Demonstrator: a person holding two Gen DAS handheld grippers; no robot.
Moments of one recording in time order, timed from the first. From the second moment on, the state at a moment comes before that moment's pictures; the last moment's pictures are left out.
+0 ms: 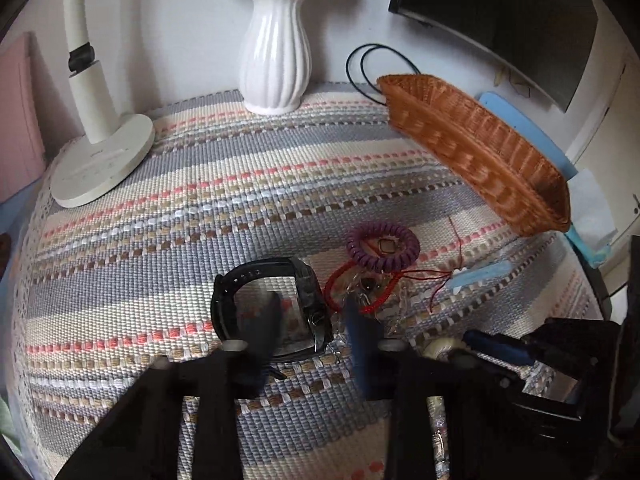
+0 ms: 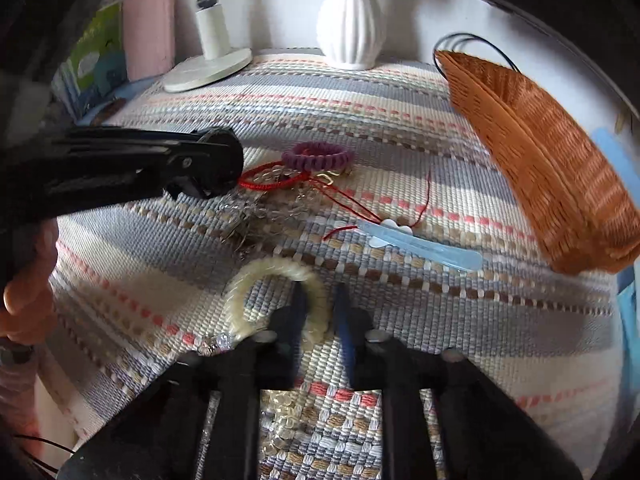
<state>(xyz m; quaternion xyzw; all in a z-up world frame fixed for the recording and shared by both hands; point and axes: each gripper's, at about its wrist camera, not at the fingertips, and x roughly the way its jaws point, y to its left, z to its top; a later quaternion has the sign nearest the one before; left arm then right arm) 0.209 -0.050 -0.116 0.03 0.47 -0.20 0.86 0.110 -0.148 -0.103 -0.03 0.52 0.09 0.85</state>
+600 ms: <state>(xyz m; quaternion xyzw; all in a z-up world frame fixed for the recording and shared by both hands) 0.209 -0.124 -0.007 0.05 0.35 -0.28 0.89 0.104 -0.279 0.011 0.02 0.40 -0.04 0.92</state>
